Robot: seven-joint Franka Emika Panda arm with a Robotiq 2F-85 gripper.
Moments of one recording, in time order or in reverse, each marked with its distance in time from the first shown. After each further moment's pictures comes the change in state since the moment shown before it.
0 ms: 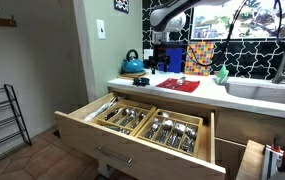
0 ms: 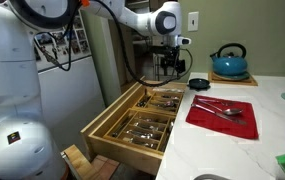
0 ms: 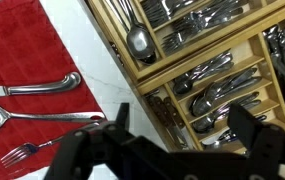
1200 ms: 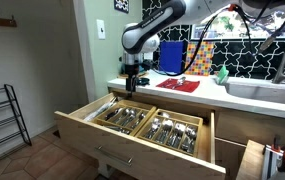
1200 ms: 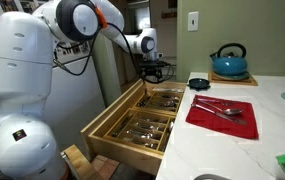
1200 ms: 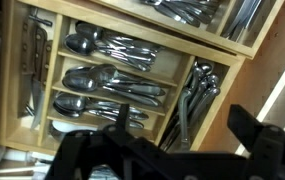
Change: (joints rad) arm 0.097 0.196 0.203 0.036 -0.020 0.163 -0.532
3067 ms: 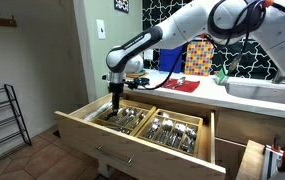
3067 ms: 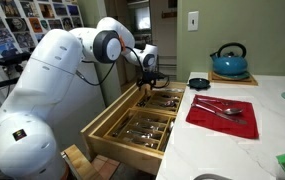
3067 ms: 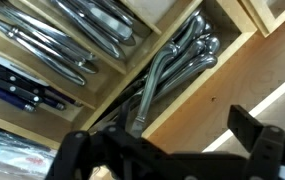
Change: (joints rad) arm 0.002 0.316 0.106 0.247 0.100 0.042 -0.396
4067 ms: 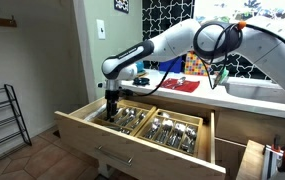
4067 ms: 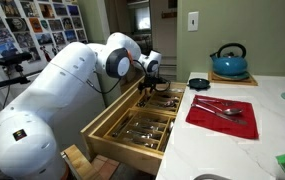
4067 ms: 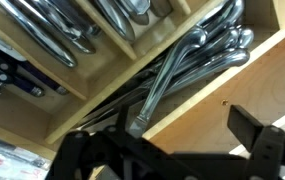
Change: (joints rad) arm 0.001 0.211 0.031 0.249 0.019 -0.111 -0.174
